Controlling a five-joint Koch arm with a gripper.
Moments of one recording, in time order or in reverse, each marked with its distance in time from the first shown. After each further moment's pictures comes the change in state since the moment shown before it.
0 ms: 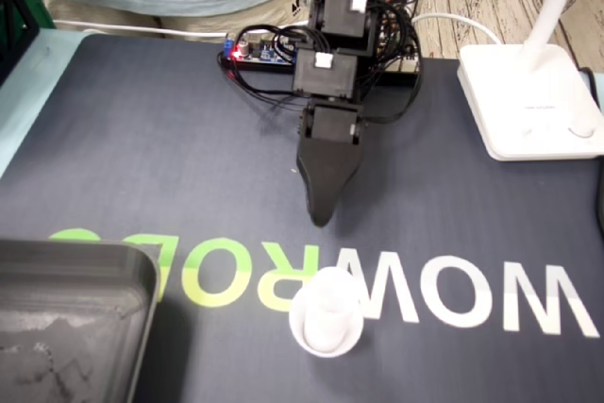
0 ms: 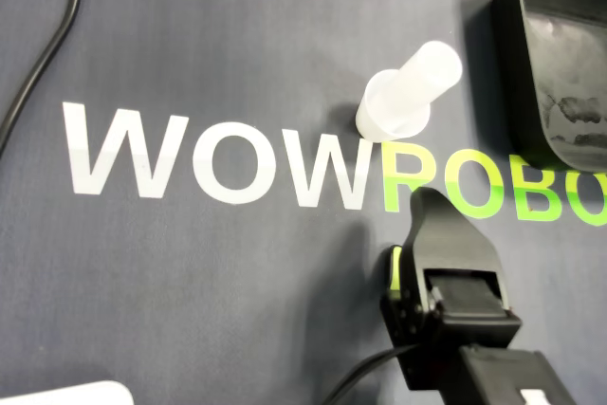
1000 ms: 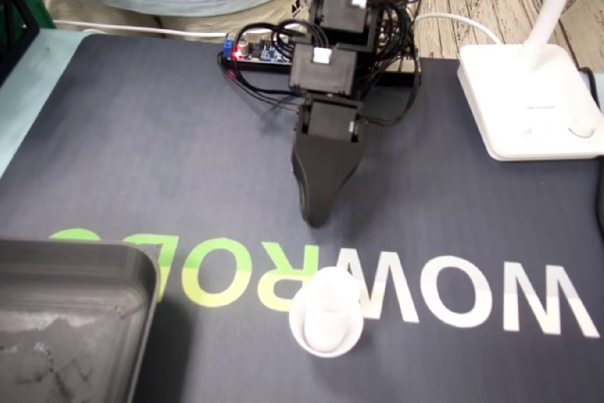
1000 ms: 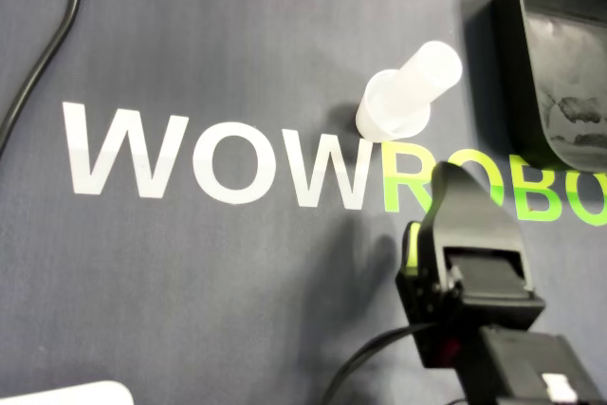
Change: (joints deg) arm 3.3 0.0 -7.5 0.0 -4.8
